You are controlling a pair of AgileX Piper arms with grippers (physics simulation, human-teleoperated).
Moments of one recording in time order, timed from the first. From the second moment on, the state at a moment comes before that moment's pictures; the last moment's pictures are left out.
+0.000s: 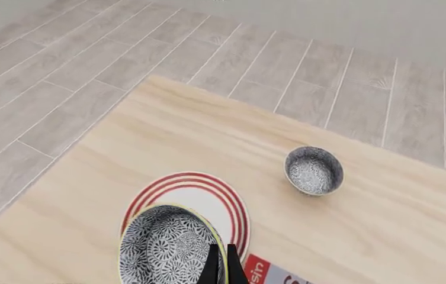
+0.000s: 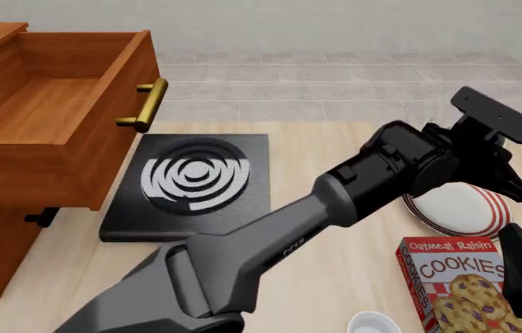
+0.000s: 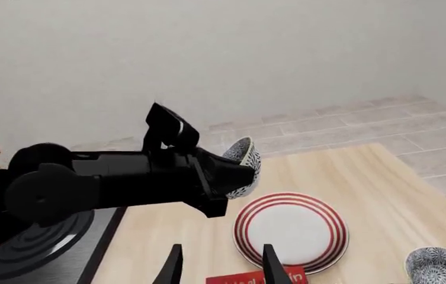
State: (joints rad) left arm -1.10 2.65 -2.80 0.61 0.02; right arm -0.02 0.00 -0.02 0.02 0.16
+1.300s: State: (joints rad) left arm -1.09 2.79 -2.82 0.50 -0.19; right arm -0.04 0.03 -0.01 0.00 0.22
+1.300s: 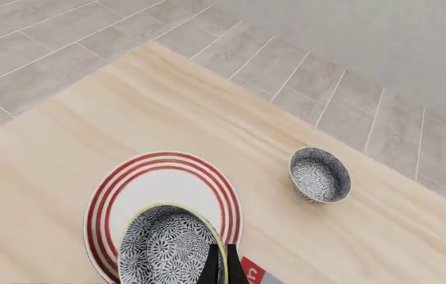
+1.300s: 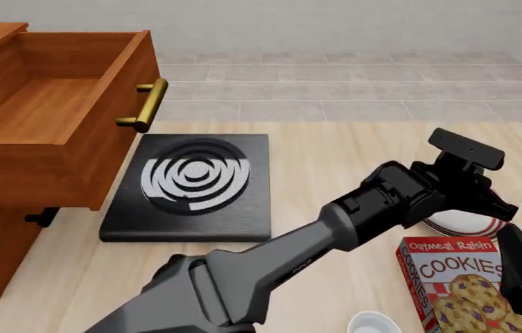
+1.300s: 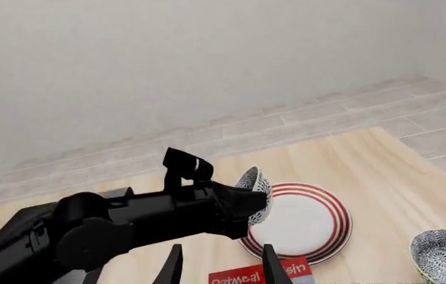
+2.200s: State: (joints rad) left arm -1.09 2.85 -2.82 0.42 -0.31; right arm -0.04 0.09 0.00 -0.04 0.25
